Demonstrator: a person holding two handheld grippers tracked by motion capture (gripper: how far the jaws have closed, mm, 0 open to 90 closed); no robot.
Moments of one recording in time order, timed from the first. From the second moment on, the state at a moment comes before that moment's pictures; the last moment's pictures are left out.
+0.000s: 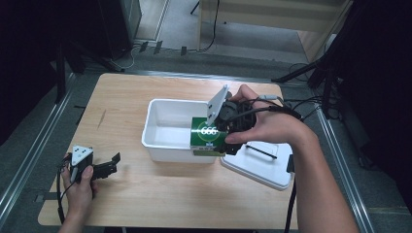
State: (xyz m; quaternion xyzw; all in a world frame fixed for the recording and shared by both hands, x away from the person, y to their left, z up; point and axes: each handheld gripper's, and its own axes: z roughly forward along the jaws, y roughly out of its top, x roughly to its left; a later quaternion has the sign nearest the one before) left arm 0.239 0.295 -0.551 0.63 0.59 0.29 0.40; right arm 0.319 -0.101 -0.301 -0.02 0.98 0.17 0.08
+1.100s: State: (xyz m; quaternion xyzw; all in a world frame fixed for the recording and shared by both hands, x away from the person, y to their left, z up) left arm 0.239 0.296 -0.551 0.63 0.59 0.29 0.41; right arm 0.366 -0.089 -0.318 -0.02 0.98 0.17 0.10
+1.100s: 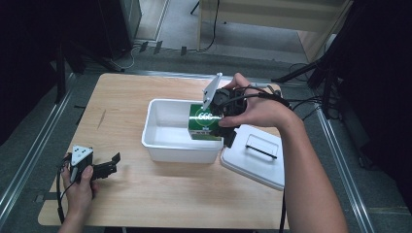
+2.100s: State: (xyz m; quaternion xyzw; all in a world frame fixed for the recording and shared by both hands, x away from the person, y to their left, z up) left arm 0.239 0.295 -0.551 0.63 0.59 0.29 0.41; right arm 0.384 -0.087 -0.356 -0.01 0.98 0.17 0.10
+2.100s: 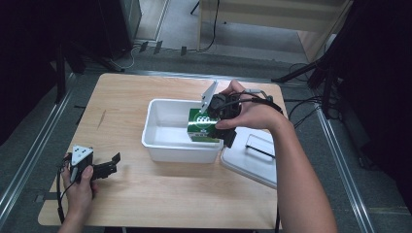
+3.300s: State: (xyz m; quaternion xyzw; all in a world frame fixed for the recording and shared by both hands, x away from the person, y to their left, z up) left arm 0.239 0.295 -0.551 0.63 0.59 0.29 0.41; right arm 0.409 -0.080 -0.408 0.00 0.99 0.16 0.06
